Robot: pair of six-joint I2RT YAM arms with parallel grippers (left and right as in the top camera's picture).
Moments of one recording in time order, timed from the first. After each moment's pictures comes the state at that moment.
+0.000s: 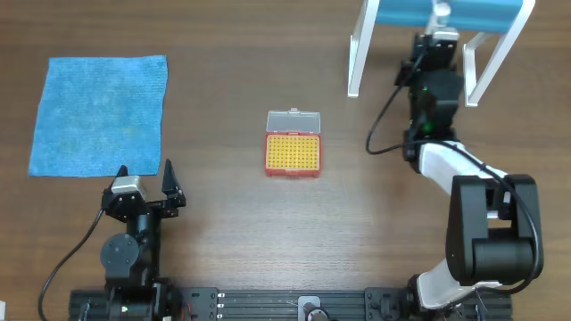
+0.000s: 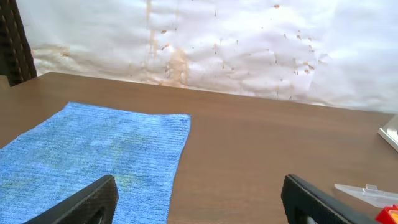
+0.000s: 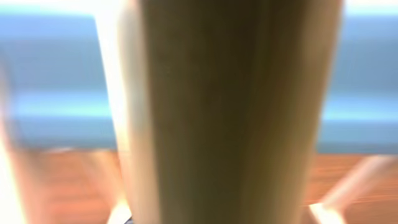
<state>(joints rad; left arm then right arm) 0.04 0.01 0.01 -0.07 -0.07 -0.11 0.00 1.76 0.81 0.87 0.06 0.02</state>
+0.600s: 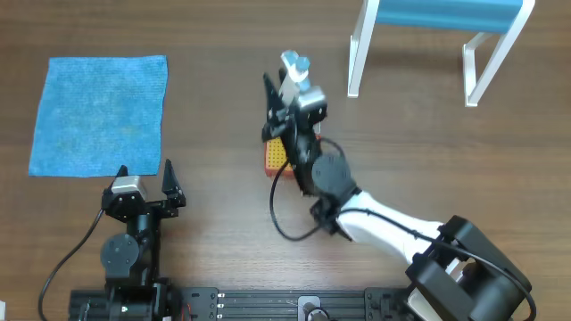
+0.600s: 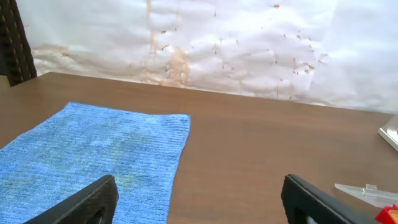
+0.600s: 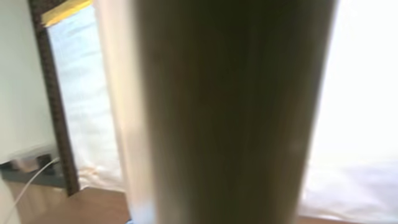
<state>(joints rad) 0.04 0.01 0.01 -0.07 -0.07 -0.11 0.80 1.60 0.66 1.26 0.40 0.06</state>
